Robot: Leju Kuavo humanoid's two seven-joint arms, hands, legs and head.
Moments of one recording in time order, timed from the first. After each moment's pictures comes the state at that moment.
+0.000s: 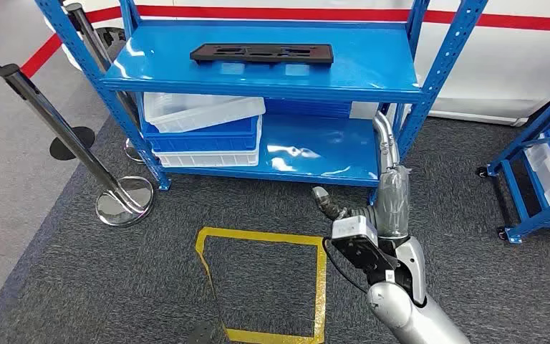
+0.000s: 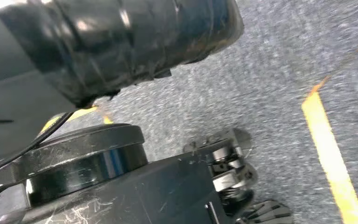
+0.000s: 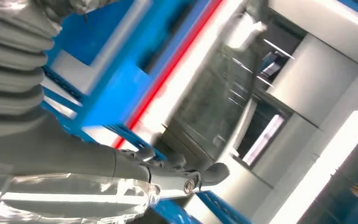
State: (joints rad) left arm -0.15 -0.11 -1.11 -0.34 0.67 0.60 0.01; right arm -0.31 -0.23 0.53 -1.73 0.54 -0.62 0.03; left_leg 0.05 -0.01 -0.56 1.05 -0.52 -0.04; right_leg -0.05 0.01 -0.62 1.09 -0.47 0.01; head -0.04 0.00
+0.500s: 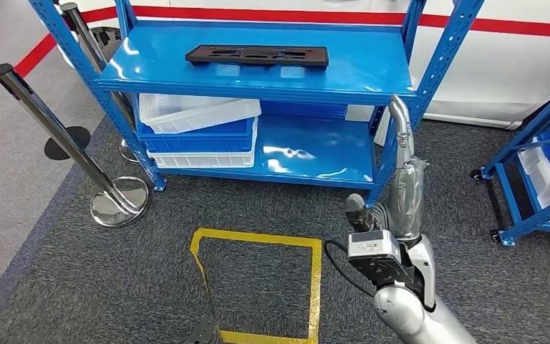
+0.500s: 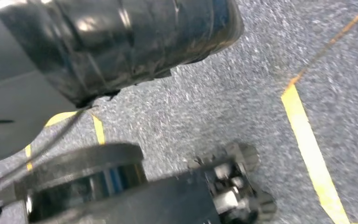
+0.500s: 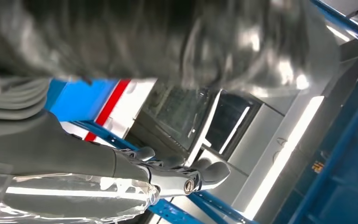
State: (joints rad) left arm -0.16 -0.11 -1.12 -0.34 0.65 0.59 0.00; right arm -0.32 -0.24 0.53 -1.84 0.51 -0.61 0.03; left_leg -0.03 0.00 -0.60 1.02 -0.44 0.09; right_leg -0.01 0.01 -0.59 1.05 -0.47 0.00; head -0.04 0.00
